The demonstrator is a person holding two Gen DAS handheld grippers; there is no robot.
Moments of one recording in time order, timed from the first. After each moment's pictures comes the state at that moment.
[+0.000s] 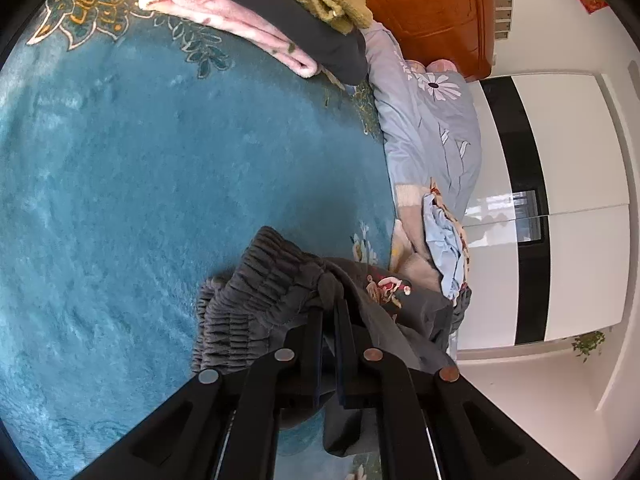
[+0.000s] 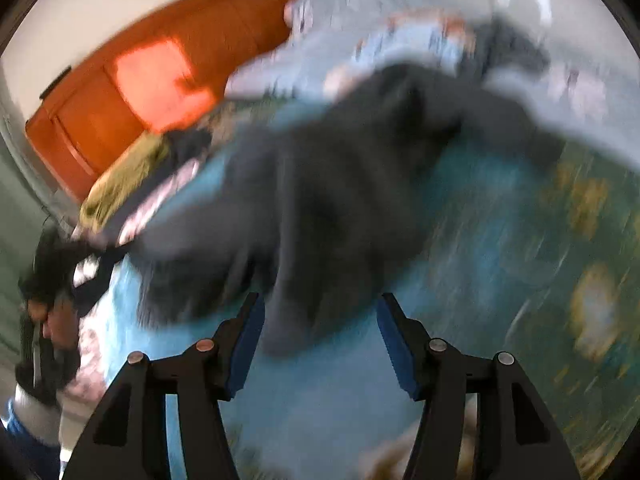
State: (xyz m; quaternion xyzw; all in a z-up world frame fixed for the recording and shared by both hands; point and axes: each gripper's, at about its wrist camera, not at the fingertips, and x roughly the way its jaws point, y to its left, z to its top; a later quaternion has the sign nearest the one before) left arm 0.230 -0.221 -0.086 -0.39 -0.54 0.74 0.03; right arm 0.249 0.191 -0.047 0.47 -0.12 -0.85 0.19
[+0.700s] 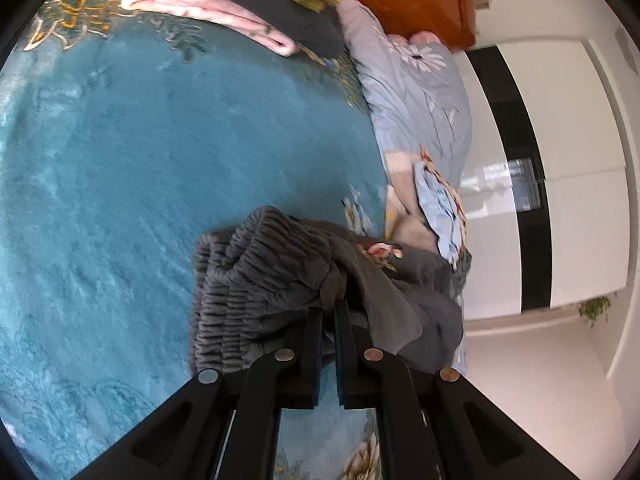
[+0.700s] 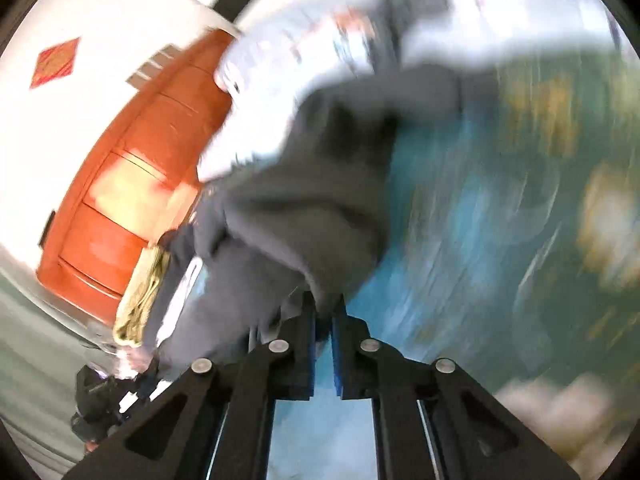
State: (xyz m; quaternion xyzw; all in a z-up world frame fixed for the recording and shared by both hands) left arm 0.250 -0.193 -0.072 -0.42 -0.50 0.75 0.08; right arm 0.221 0.268 -0.007 0.38 -0.30 -0.87 0.12
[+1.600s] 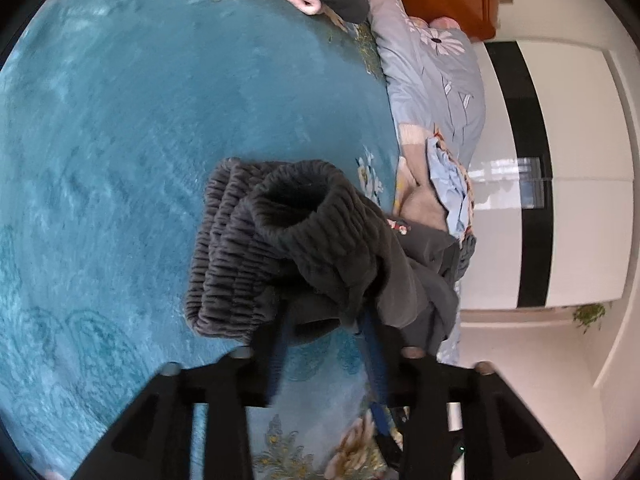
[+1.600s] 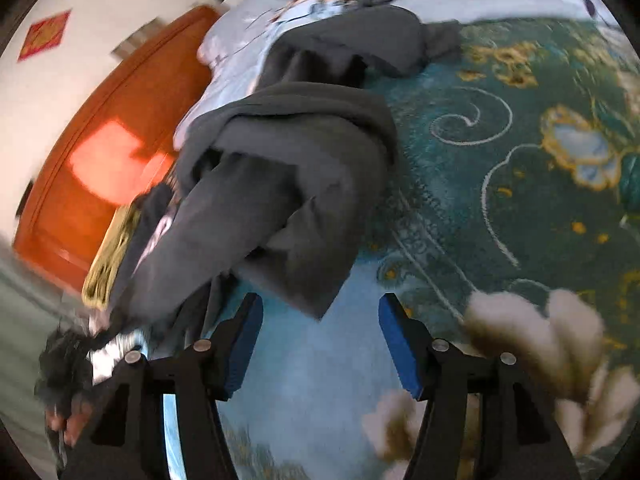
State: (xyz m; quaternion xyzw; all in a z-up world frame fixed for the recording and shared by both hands) left arm 0.270 -0.177 -0.094 -0.44 -0.55 0.71 0.07; right arm 0.279 0.247 -0.098 0.44 -0.31 -0.84 0.08
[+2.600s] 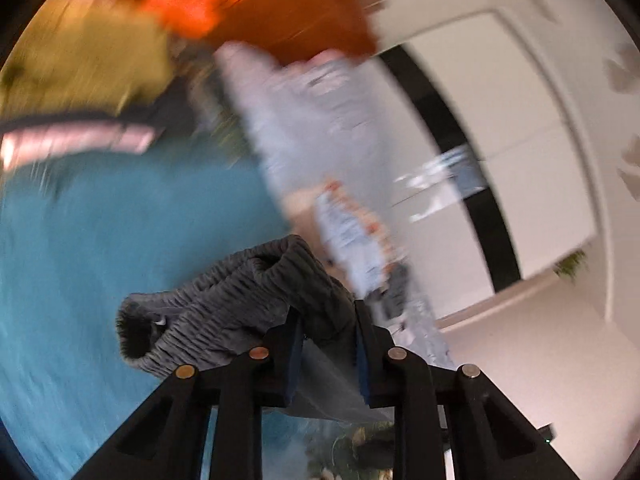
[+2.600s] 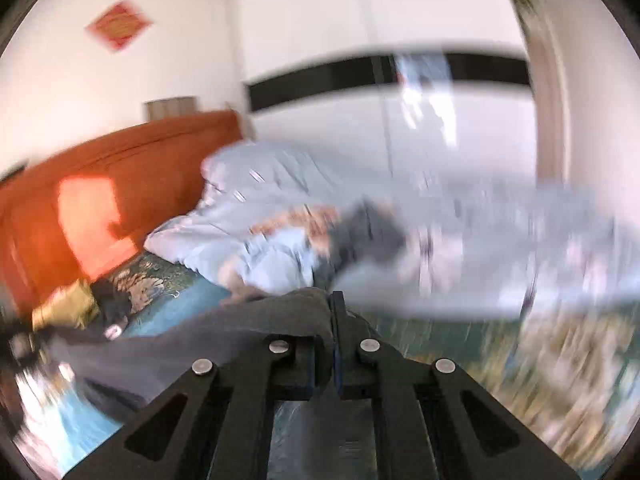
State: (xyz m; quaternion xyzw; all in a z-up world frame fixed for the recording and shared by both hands) left arm 0.205 -0.172 0.073 -0.29 -0.43 0.84 0.16; right arm 0.275 0.311 0.161 0.21 -0.03 -0.98 -0.01
